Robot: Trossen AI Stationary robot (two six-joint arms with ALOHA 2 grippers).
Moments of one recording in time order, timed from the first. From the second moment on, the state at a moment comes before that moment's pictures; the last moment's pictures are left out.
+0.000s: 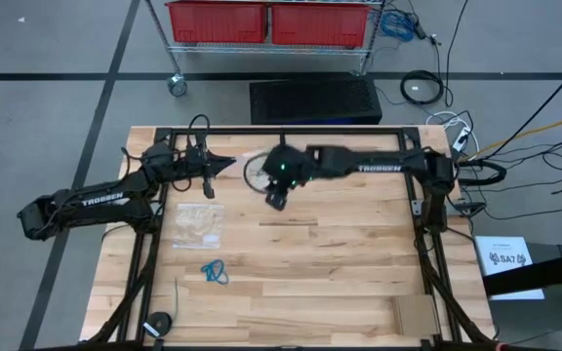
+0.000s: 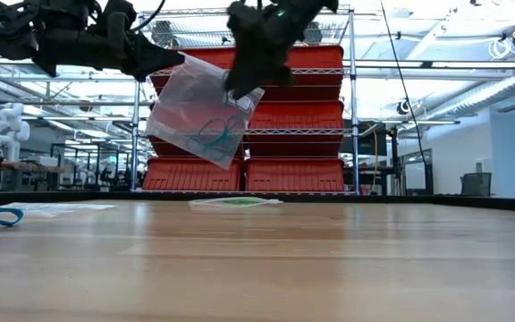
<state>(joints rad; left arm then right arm) 0.55 0.80 0.34 0.51 0.36 0.14 -0.12 1.89 1.65 -0.54 0.04 0.27</state>
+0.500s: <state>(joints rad) 0.55 0.80 0.34 0.52 0.35 0.15 -0.07 1.89 1.49 -0.18 0.42 0.42</state>
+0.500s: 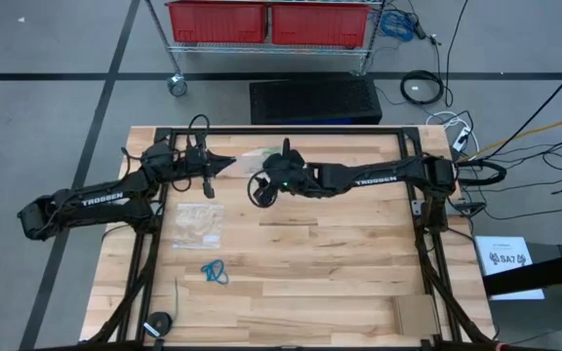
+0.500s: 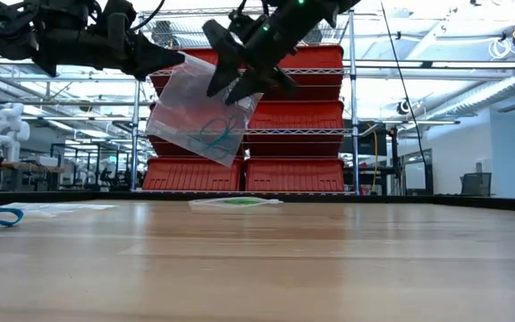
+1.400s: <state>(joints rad) 0.55 0.80 0.34 0.52 0.35 0.15 -0.03 1.83 1.58 -0.29 0.49 0.25</state>
